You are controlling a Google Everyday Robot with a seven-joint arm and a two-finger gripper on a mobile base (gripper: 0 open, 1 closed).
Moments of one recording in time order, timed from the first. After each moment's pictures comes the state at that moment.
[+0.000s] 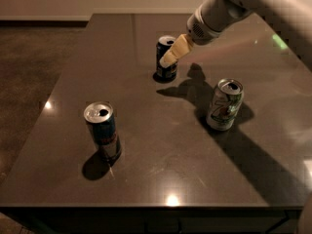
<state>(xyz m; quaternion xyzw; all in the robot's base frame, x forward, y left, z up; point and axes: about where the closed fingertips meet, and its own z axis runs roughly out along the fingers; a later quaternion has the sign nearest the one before) 0.693 -0.086 0.911 -0.40 0.86 0.08 0.31</state>
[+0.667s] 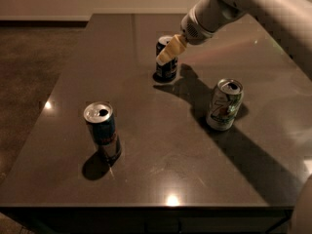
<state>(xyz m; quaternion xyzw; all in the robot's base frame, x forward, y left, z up) 0.699 -0.067 0.910 -0.41 0.85 0.10 0.32</state>
